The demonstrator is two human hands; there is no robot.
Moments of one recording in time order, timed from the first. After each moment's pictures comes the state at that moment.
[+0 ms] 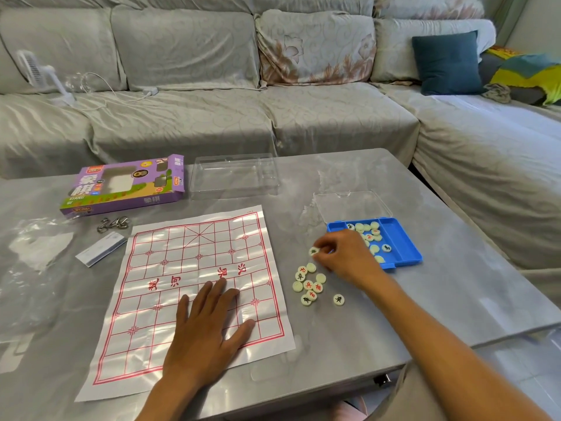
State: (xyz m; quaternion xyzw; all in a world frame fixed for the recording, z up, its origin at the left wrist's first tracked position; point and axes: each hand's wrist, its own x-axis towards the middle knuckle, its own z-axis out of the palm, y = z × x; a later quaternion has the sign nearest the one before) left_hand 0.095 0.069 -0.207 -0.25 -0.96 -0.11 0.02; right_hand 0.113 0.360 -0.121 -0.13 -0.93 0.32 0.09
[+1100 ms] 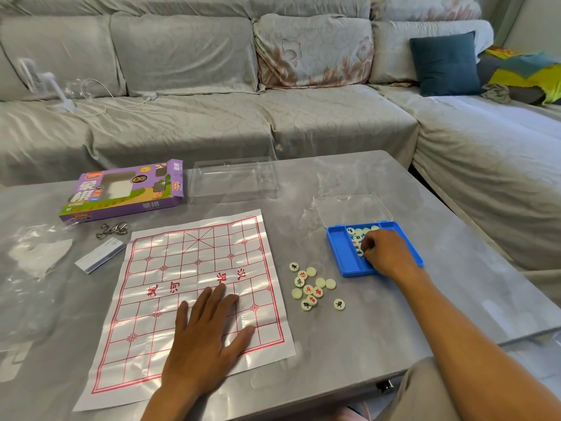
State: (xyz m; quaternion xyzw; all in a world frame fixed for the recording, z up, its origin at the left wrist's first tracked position) left_hand 0.097 0.071 -0.202 -0.24 -0.96 -0.11 0.00; right_hand 0.110 0.451 -0.151 -0.27 -0.95 0.16 0.05
